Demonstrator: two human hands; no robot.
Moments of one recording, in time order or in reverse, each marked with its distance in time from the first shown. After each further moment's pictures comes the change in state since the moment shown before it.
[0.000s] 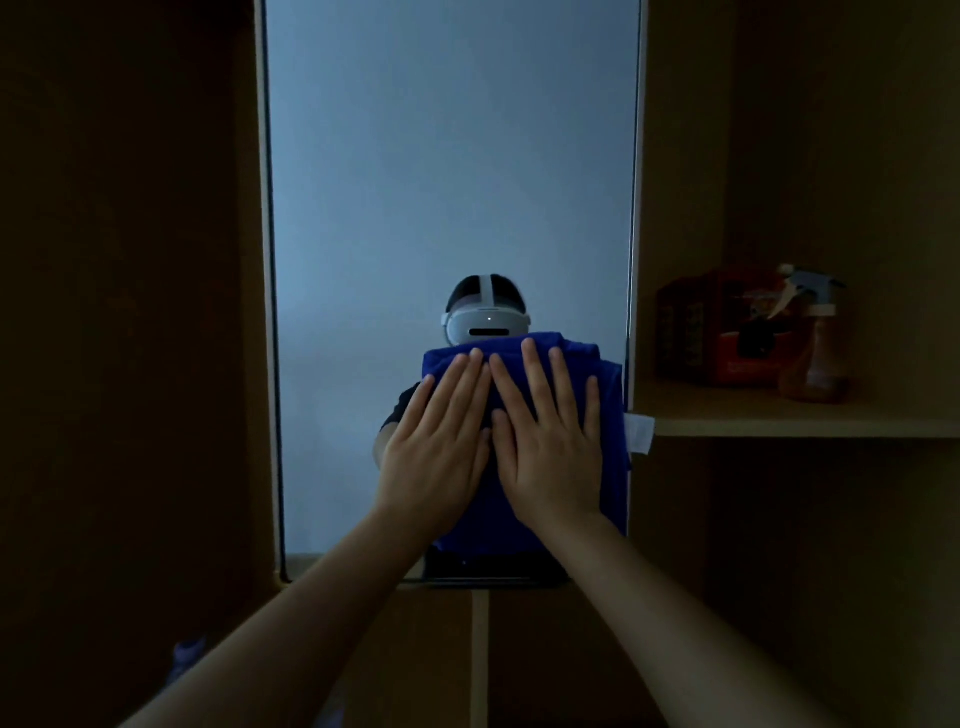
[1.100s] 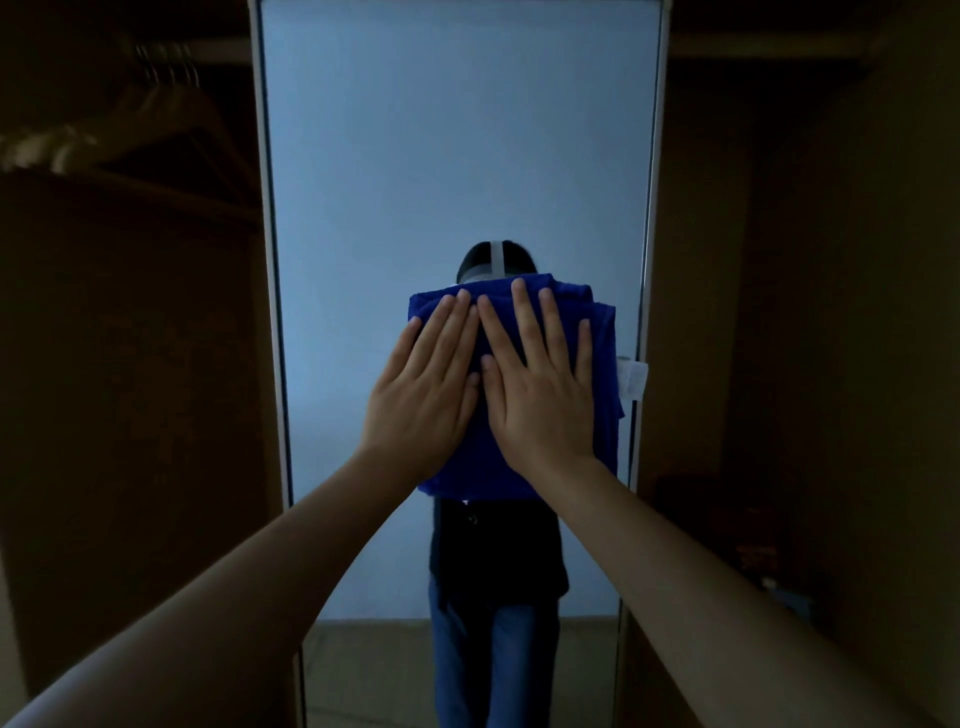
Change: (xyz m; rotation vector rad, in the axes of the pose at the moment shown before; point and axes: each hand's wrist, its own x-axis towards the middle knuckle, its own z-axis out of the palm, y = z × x) left_hand 0.437 -0.193 -0.127 0.035 0.006 -0.027; right_hand 0.474 0.015 -0.145 0.027 0.021 -0.023
